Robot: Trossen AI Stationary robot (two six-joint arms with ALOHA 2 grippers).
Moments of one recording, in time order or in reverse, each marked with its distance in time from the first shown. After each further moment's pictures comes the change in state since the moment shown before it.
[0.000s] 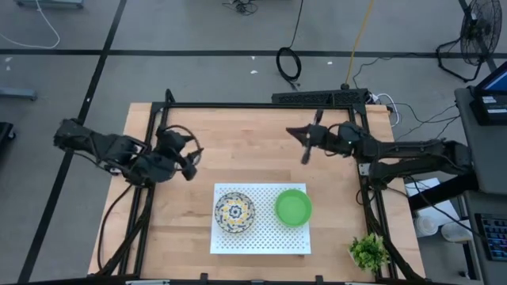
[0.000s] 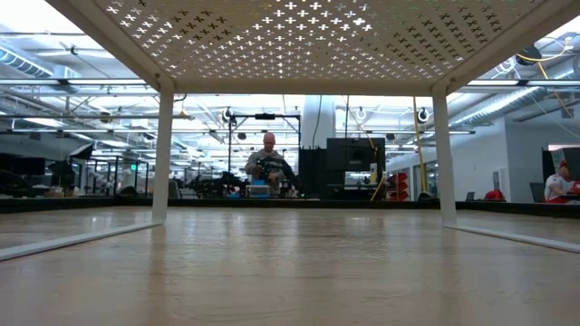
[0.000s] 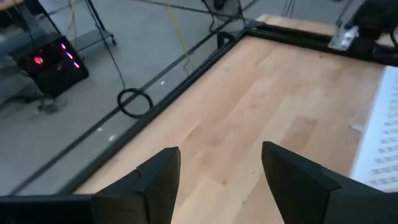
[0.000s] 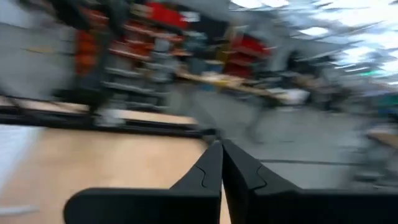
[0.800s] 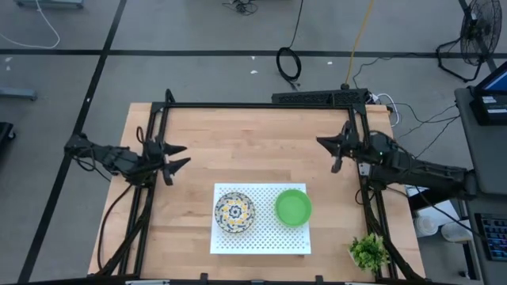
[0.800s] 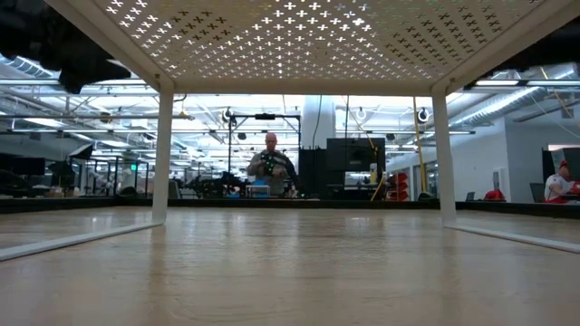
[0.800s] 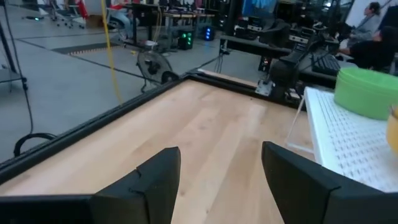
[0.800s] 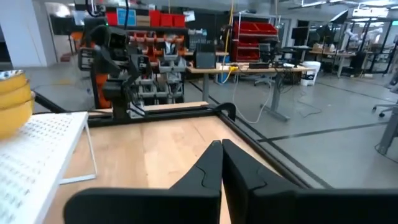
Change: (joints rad) left arm -0.007 -0.884 -0.875 0.652 0.158 0.331; right arm -0.082 -0.659 -0.306 -0.374 -0.083 0.232
